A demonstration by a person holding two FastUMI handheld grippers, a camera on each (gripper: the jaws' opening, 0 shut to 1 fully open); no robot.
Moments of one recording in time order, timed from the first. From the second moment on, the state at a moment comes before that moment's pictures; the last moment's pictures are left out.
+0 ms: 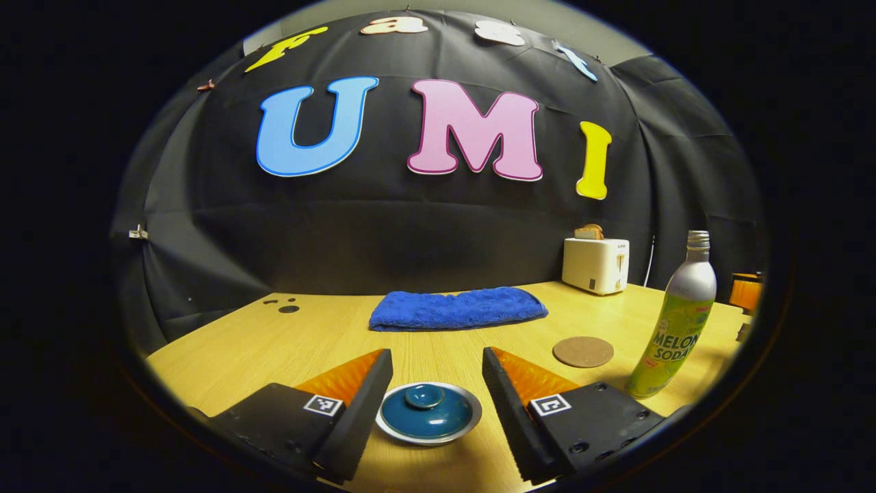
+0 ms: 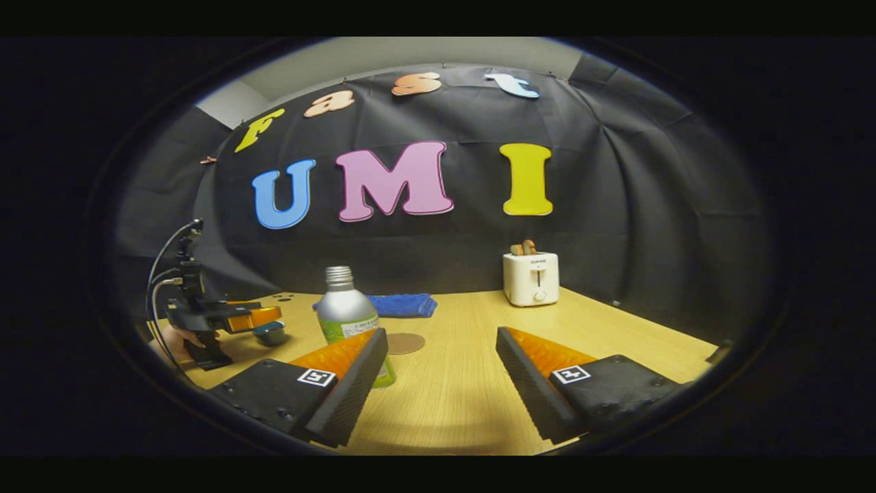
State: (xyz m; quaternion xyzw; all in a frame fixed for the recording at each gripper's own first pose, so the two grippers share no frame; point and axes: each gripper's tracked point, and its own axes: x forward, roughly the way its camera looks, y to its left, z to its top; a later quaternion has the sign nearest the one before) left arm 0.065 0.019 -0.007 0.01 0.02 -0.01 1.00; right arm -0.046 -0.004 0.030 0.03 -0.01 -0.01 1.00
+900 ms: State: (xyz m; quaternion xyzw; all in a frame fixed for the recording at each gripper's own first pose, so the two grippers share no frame) left arm 0.074 0.032 -0.016 0.02 0.05 0.03 1.00; right arm -0.046 0.049 0.017 0.01 0.00 0.05 1.00
